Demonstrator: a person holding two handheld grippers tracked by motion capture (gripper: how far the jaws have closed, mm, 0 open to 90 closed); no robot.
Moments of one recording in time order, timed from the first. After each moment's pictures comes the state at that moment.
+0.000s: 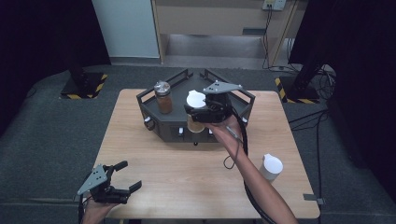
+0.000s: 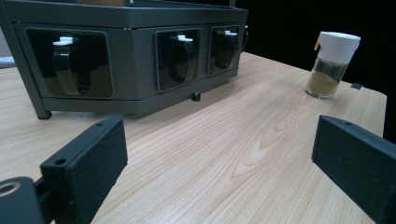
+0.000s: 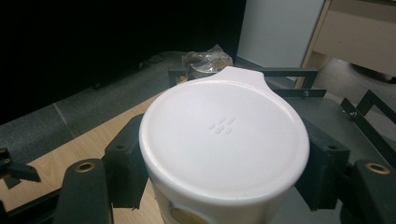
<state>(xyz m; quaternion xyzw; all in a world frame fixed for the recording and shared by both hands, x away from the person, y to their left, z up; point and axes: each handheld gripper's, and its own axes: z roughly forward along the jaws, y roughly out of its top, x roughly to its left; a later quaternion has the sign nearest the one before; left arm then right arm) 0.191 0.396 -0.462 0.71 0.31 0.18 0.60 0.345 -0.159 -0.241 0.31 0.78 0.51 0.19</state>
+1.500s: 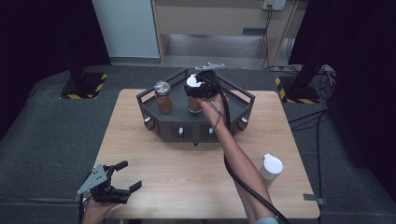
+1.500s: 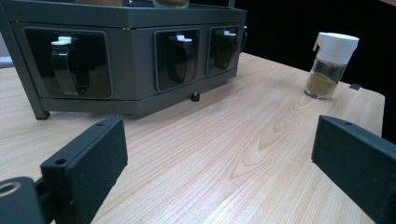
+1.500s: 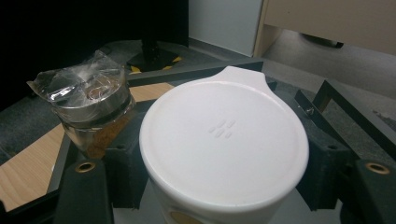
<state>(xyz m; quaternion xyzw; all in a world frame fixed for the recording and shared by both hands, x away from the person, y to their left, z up) 0.192 0.397 -0.464 0.71 0.31 0.18 0.60 0.435 -0.109 -0.260 0.41 0.76 0.45 0.23</state>
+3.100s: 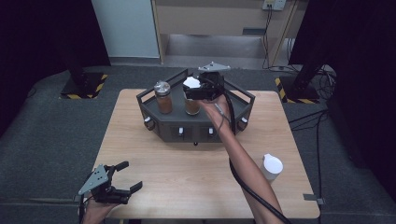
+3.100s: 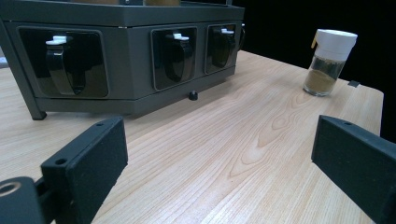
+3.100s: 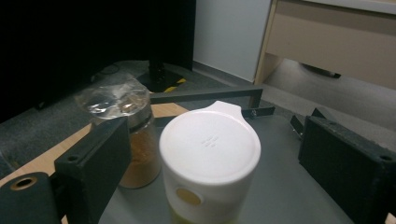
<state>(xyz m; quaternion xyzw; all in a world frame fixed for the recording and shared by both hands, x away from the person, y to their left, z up) 0.193 0.396 -0.463 0.72 0.31 0.18 0.60 0.406 -0.127 -0.253 0.37 0.75 0.49 0.25</state>
